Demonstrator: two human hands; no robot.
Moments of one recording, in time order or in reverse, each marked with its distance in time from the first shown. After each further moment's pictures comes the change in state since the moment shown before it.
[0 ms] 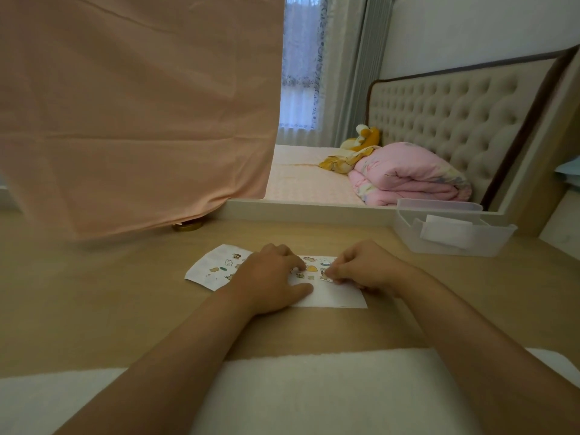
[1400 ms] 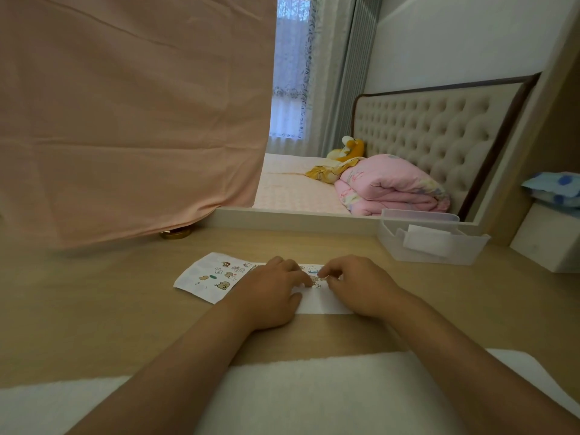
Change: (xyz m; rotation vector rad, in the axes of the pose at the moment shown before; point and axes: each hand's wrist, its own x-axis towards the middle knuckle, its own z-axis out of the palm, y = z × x) left_hand -0.004 0.012 0.007 -0.021 0.016 0.177; right_hand -0.016 0.012 0.007 -0.467 0.194 -0.220
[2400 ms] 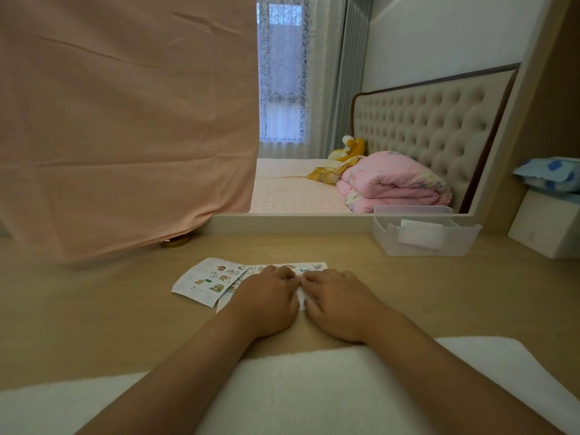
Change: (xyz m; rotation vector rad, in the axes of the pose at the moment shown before) left_hand -0.003 0.021 0.007 0.241 -0.032 -0.061; right_hand -0.025 -0.002 0.021 -0.374 -0.059 -0.309
